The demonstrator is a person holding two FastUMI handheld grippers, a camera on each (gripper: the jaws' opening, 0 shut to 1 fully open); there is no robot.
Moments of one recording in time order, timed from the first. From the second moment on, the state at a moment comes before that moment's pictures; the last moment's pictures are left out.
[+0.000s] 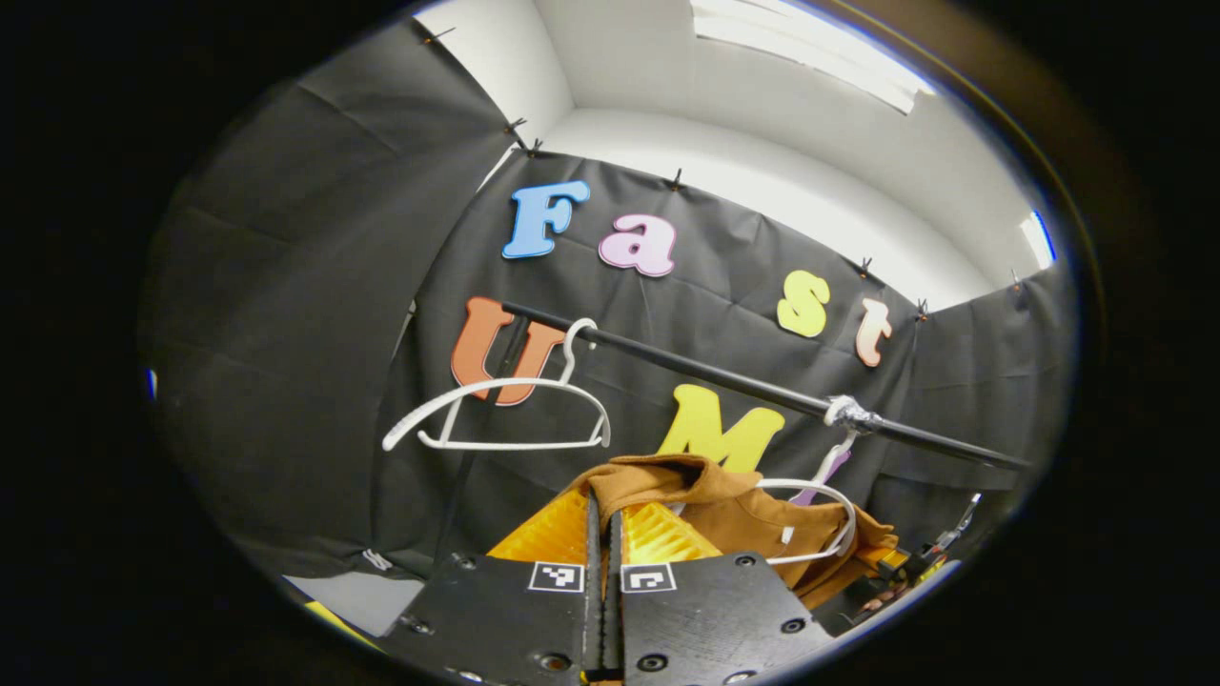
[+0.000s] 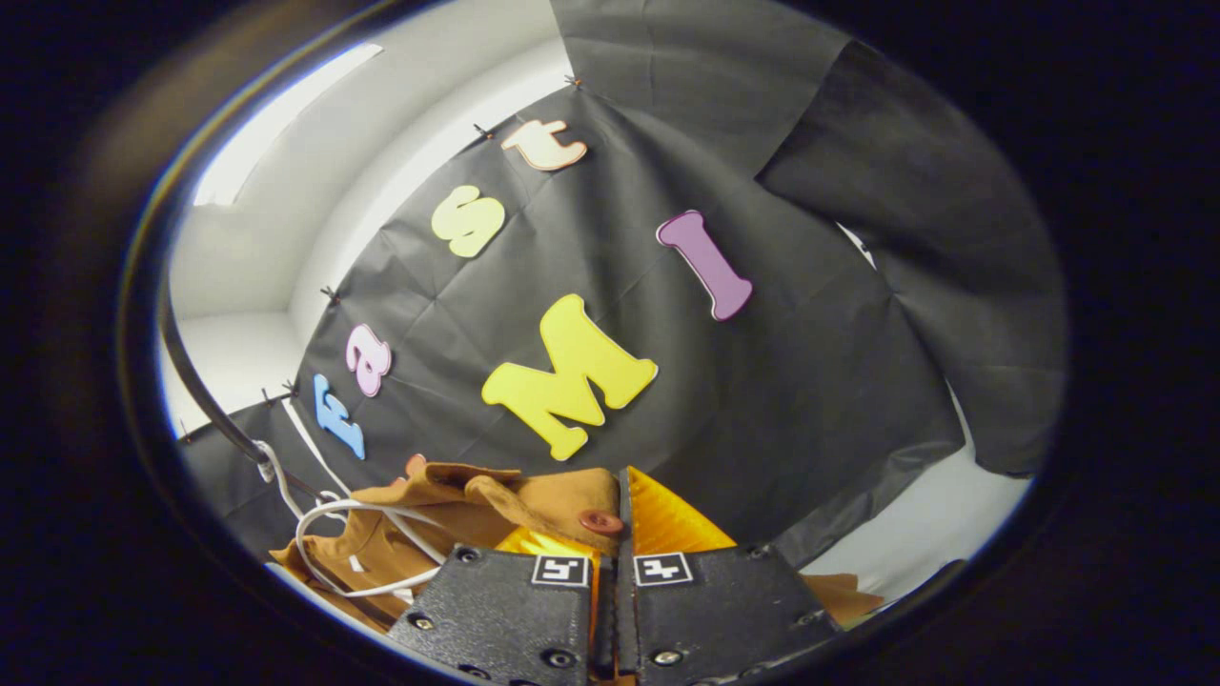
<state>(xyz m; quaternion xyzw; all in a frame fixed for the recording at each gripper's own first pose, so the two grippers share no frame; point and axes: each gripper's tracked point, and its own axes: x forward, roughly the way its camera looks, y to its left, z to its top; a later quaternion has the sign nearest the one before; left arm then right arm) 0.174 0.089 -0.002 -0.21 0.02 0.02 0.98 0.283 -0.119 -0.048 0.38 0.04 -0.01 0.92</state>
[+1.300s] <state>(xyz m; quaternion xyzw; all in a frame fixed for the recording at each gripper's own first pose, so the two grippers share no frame) 0.159 0.114 -0.094 -0.33 0.12 0.01 0.94 0.309 -0.108 -0.140 0.37 0.15 0.02 0.91</state>
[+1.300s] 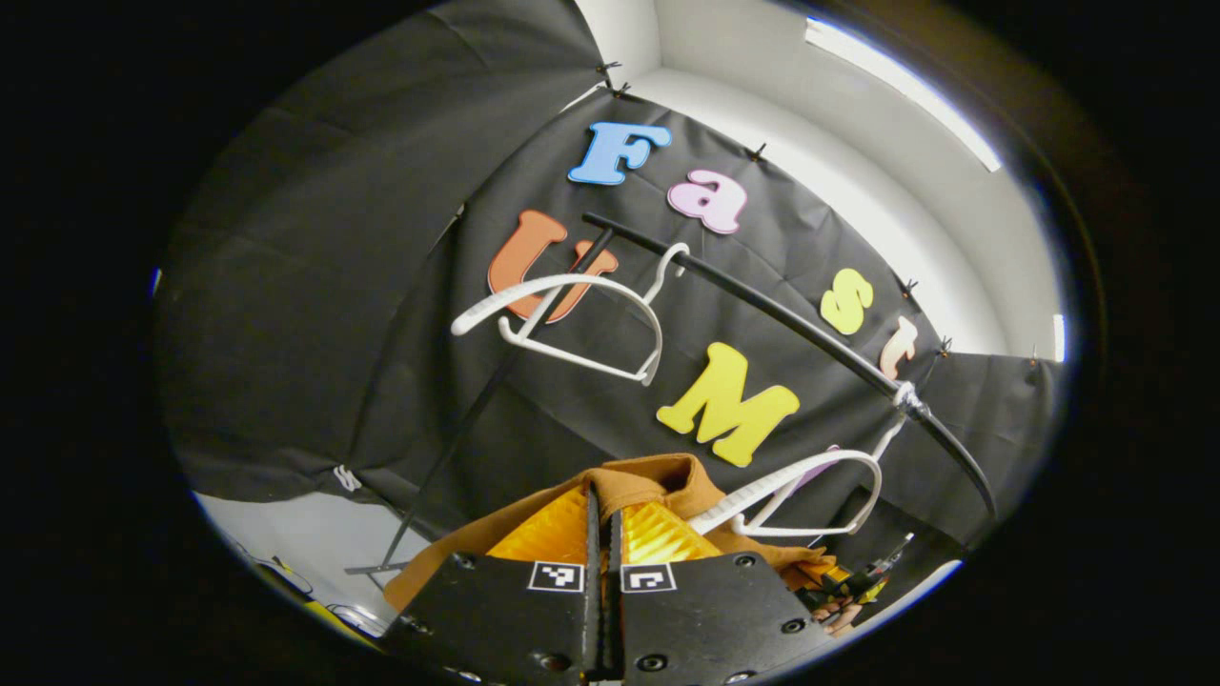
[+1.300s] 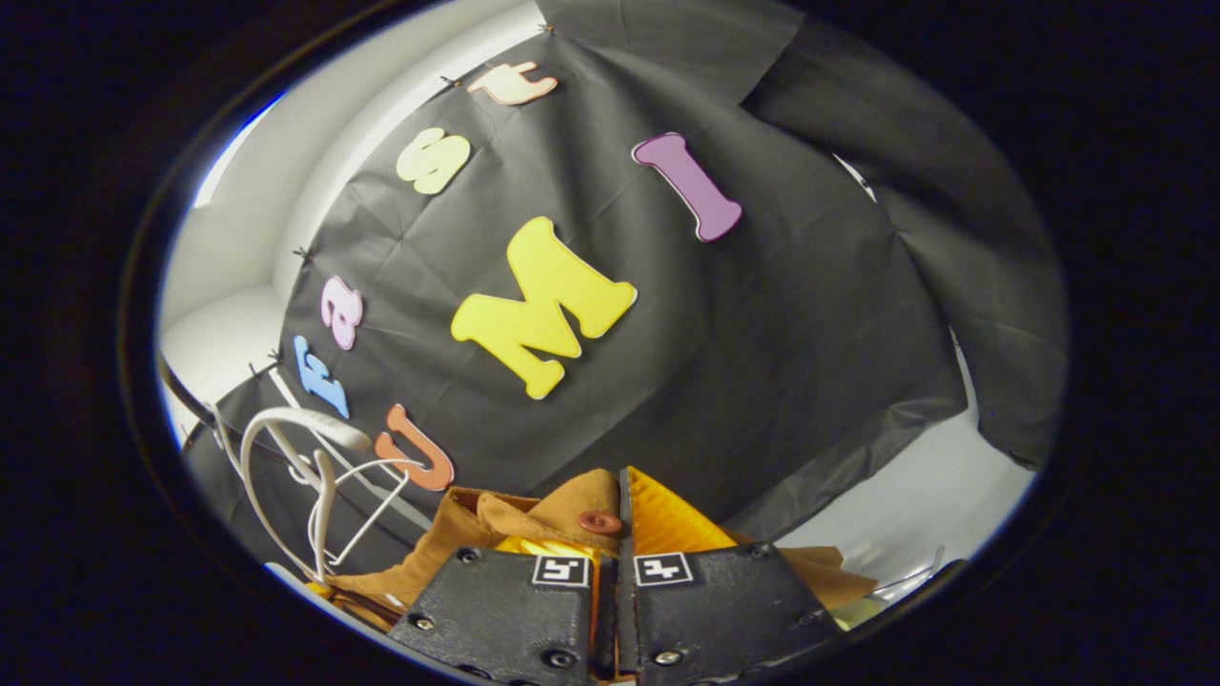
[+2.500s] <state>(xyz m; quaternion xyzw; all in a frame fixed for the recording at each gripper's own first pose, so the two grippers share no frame) 0.080 -0.017 -0.028 -0.23 0.11 -0.27 0.93 0.146 0.036 -0.086 0.28 0.15 0.08 0.94</state>
